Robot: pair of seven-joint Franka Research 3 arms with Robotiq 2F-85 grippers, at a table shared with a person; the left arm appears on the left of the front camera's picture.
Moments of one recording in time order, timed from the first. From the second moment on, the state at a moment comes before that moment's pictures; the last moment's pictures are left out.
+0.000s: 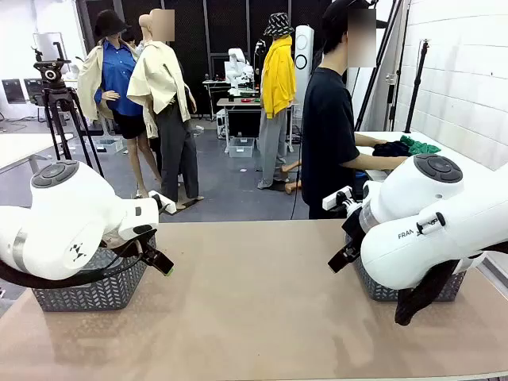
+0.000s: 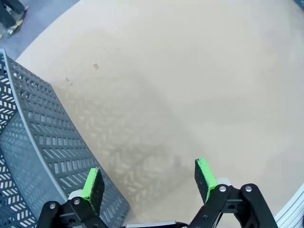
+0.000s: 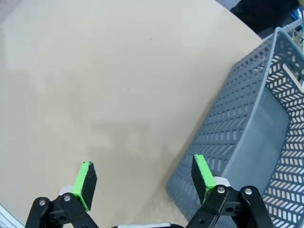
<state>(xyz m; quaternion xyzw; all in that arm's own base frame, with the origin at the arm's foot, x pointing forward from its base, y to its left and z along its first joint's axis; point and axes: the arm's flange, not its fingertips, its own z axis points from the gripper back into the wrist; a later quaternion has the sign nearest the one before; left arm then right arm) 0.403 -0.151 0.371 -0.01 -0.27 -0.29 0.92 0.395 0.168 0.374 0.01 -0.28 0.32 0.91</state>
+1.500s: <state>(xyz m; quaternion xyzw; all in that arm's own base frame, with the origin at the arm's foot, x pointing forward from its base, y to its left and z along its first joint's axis) 0.400 -0.160 0.398 -0.01 -0.30 -0.30 0.90 0.399 0.175 0.400 0.01 -0.30 0.32 0.90</state>
